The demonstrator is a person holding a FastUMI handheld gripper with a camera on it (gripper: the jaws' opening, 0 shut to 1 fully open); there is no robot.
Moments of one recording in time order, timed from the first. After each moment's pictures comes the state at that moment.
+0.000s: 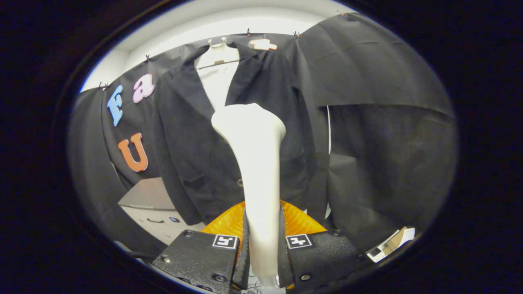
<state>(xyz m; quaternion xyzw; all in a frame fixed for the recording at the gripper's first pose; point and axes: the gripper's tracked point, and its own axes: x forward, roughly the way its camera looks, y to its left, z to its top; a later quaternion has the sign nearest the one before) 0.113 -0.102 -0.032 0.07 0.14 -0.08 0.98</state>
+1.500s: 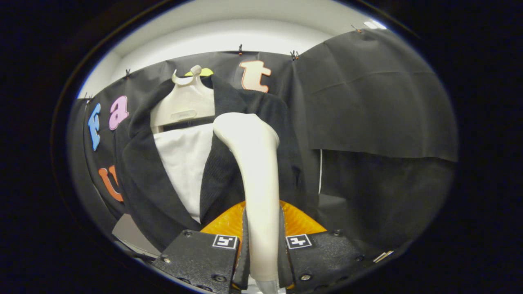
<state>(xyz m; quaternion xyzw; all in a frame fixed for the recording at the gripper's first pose) 0.247 -0.125 0.085 0.04 0.08 -0.13 0.99</state>
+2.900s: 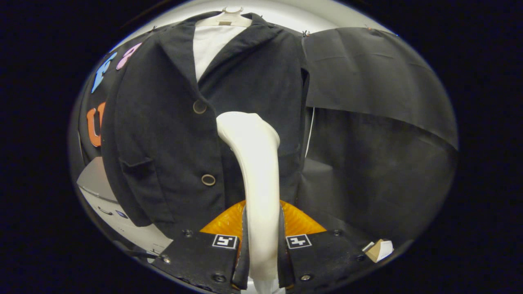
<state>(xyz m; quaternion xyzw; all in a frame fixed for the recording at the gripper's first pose) 0.197 -0.120 -0.134 -0.03 0.18 -0.19 0.96</state>
